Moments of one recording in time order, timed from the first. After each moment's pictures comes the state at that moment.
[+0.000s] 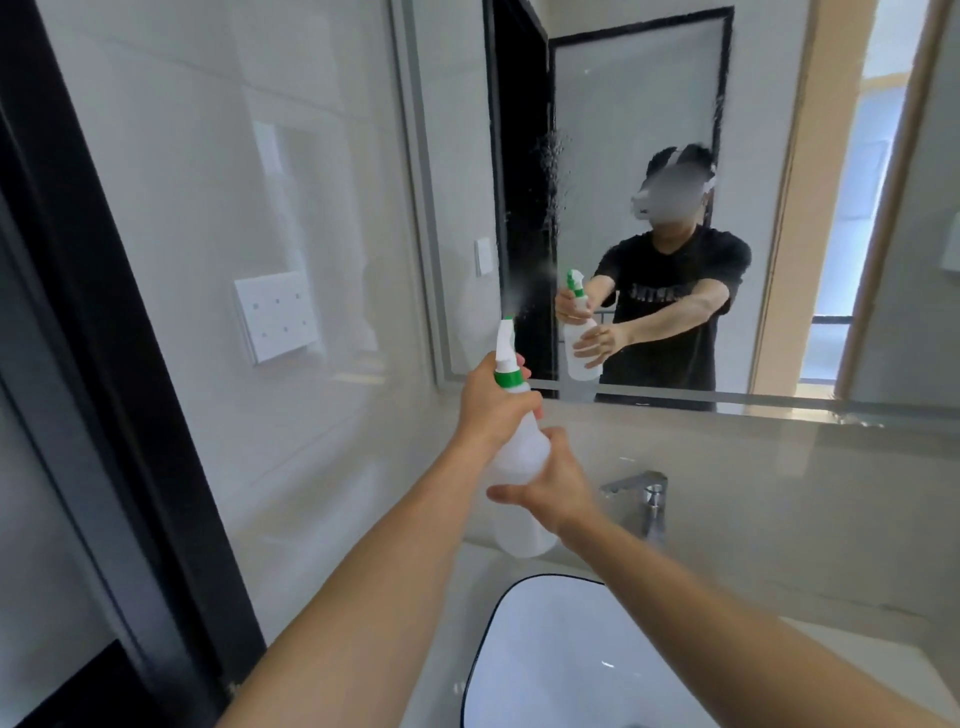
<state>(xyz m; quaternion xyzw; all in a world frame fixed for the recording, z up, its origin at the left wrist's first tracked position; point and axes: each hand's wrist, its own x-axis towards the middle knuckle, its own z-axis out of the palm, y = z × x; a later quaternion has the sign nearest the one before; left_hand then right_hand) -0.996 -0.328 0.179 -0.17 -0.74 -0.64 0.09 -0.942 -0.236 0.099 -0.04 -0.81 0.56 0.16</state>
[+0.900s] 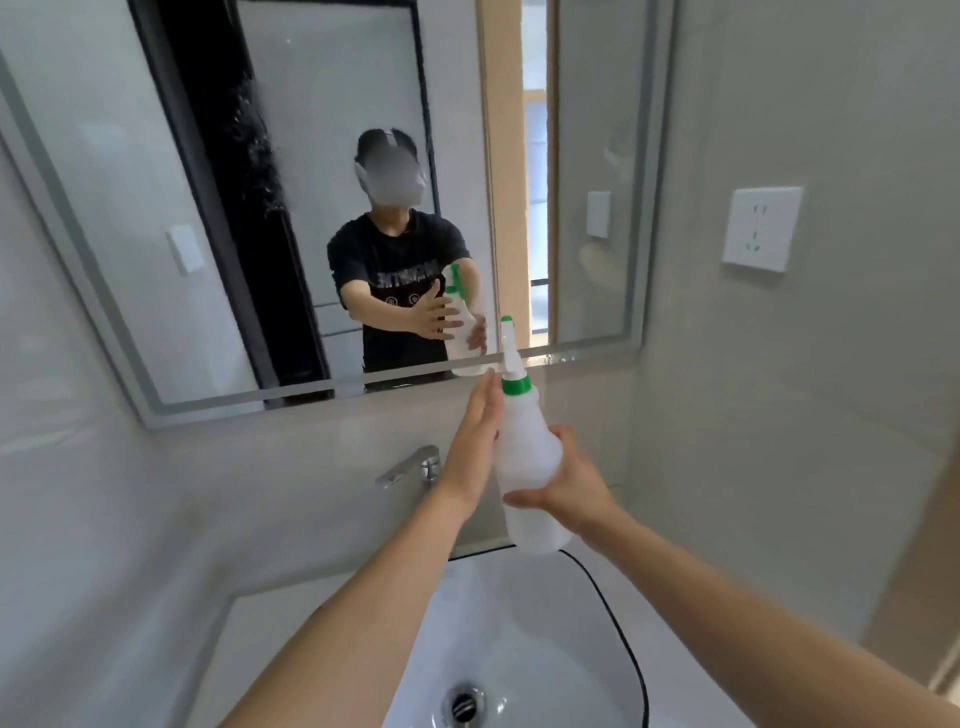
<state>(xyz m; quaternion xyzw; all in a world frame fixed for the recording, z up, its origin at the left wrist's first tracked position) -0.898 -0.139 0.109 -0.41 -0.59 -0.66 -0.21 -0.796 -0.043 0.063 -0.26 -0.78 0.51 0.27</state>
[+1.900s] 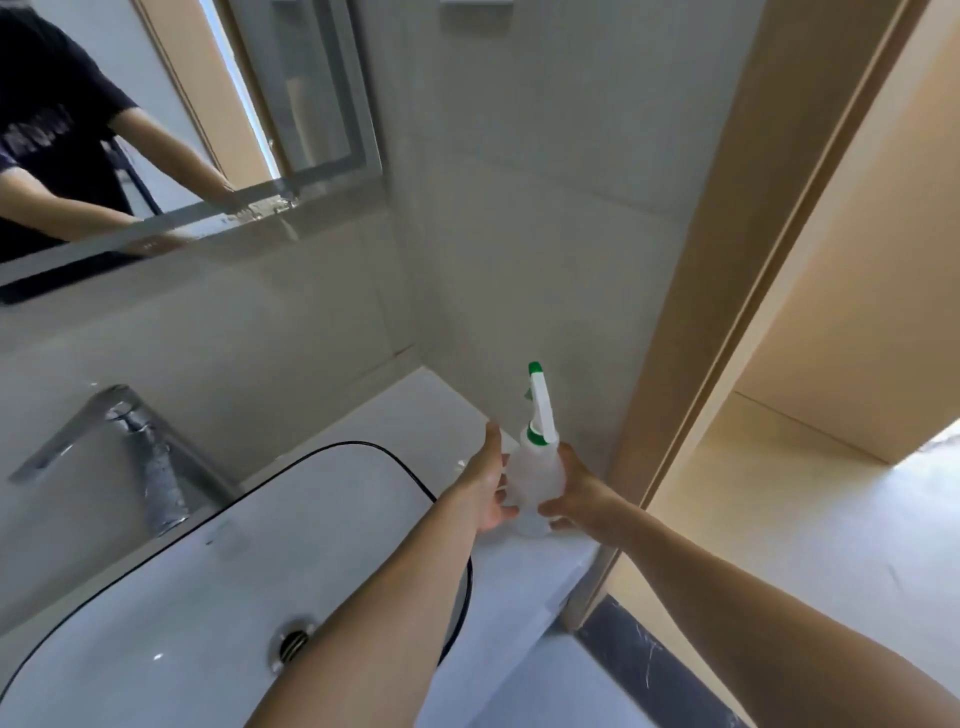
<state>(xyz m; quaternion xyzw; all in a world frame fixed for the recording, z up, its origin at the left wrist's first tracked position) -0.739 0.010 -0.120 -0.12 -0.61 -0.39 -0.68 -0.588 0.036 -0.154 -0.52 -0.60 0.60 0.15</state>
